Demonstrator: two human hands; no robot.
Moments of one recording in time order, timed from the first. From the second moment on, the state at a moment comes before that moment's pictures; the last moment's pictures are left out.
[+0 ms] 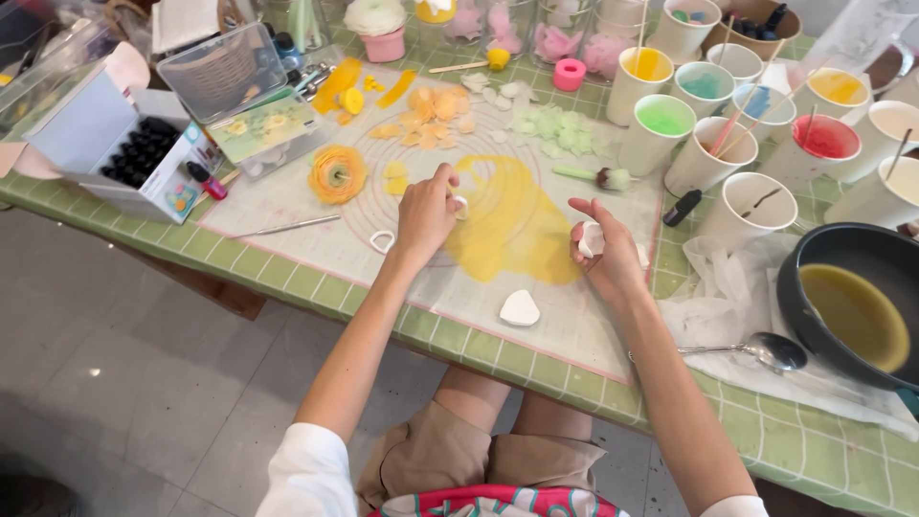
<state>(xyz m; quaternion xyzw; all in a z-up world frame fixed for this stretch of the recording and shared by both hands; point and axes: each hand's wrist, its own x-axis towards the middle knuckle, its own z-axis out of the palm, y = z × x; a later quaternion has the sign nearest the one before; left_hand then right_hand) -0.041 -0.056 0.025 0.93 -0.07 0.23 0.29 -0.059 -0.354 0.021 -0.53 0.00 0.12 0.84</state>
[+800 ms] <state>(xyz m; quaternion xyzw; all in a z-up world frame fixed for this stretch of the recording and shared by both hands) -0.074 -0.123 0.015 0.53 -0.09 -0.15 0.83 -0.094 -0.320 0.020 -0.73 -0.20 -0.02 0.66</state>
